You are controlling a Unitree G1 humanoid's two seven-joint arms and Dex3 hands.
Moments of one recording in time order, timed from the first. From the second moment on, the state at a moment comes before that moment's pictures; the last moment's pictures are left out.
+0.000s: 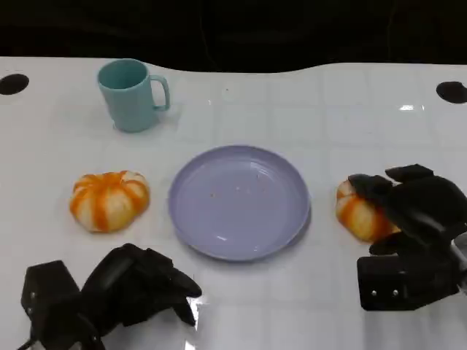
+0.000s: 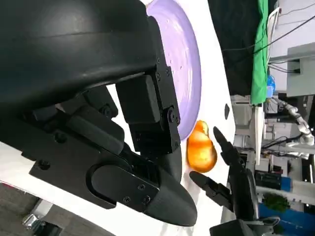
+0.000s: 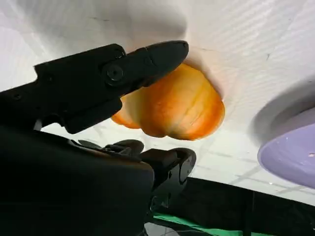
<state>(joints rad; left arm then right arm) -0.27 0.05 0.09 0.92 -0.19 -0.60 -0.76 -0.51 -0.39 0.45 0.72 -0.91 -0.21 -0.21</state>
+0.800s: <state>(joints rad) -0.25 0.05 0.08 0.89 -0.19 -0.59 -0.76 -0.54 -0.37 0.47 0.82 -0.89 -0.43 -0.63</state>
